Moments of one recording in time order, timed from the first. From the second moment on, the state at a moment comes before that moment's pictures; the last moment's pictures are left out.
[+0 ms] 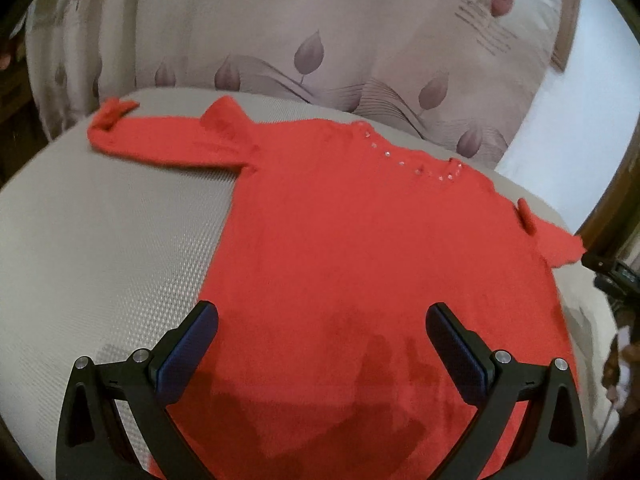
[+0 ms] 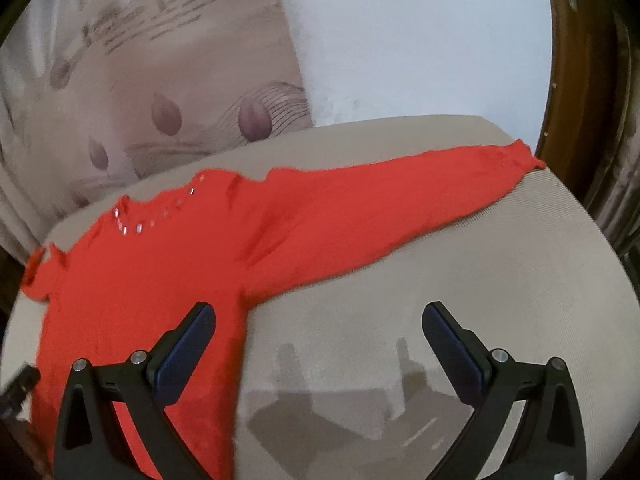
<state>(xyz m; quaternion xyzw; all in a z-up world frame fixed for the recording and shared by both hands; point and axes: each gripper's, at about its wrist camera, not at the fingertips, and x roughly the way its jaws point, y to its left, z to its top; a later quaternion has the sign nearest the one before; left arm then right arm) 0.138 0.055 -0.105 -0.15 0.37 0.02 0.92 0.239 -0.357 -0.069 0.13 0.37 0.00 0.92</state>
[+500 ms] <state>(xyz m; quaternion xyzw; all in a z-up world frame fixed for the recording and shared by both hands) 0.141 0.052 -0.110 -0.15 0.38 0.01 0.91 0.314 -0.596 -0.123 0.45 0.34 -0.03 0.82</state>
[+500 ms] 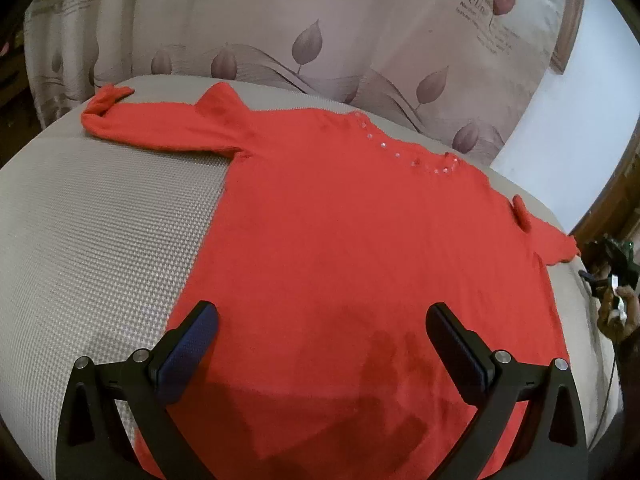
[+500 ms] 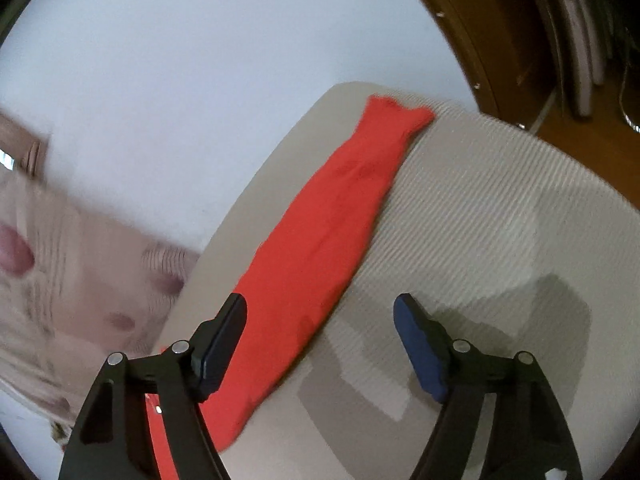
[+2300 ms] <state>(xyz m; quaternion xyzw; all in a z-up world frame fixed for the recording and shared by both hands) 0.109 0.132 -0.106 -0.25 0.34 -0.01 0.90 0.308 -0.269 -0.075 0.44 0.40 0.21 0.78</state>
